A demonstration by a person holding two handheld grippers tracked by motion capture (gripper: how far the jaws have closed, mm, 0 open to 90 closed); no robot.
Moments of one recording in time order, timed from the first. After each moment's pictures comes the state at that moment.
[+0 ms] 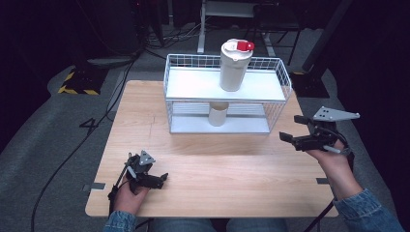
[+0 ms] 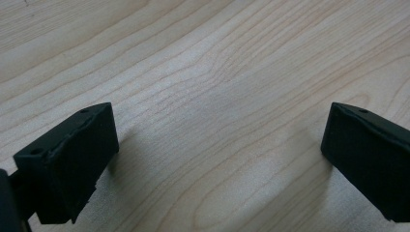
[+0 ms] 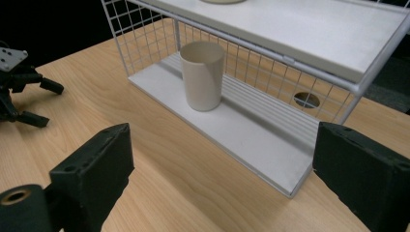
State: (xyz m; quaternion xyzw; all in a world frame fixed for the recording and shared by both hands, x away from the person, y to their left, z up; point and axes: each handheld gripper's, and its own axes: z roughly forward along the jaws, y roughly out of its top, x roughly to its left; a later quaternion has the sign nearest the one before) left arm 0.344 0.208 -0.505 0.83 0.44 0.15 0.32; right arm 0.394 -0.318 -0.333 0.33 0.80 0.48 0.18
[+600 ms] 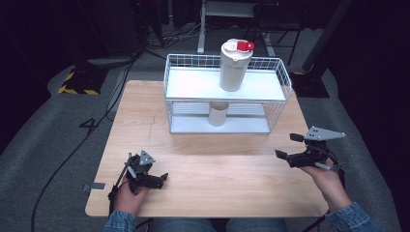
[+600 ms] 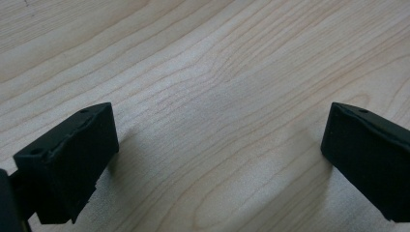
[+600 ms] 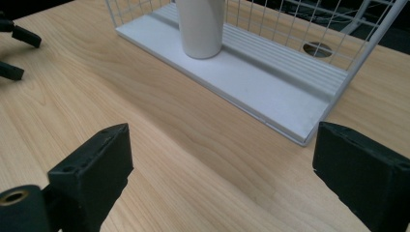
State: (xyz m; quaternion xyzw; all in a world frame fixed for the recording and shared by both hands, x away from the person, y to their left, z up) left arm 0.344 0.208 -0.505 0.83 0.44 0.15 0.32; right arm 0.380 -0.322 -0.395 0.34 0.81 0.44 0.18
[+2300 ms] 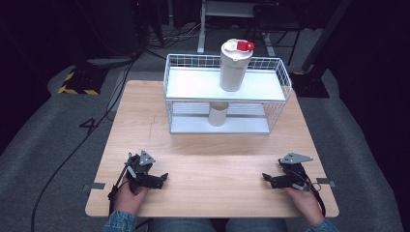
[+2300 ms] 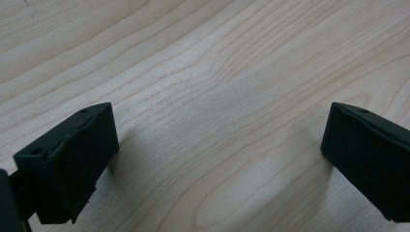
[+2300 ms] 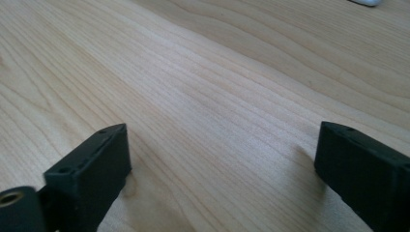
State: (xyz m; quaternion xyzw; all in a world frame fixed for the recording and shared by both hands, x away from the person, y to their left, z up) left arm 0.344 0.208 -0.506 0.83 0.44 0.15 0.32; right arm 0.364 -0.302 -0.504 0.40 0.83 0.35 0.17
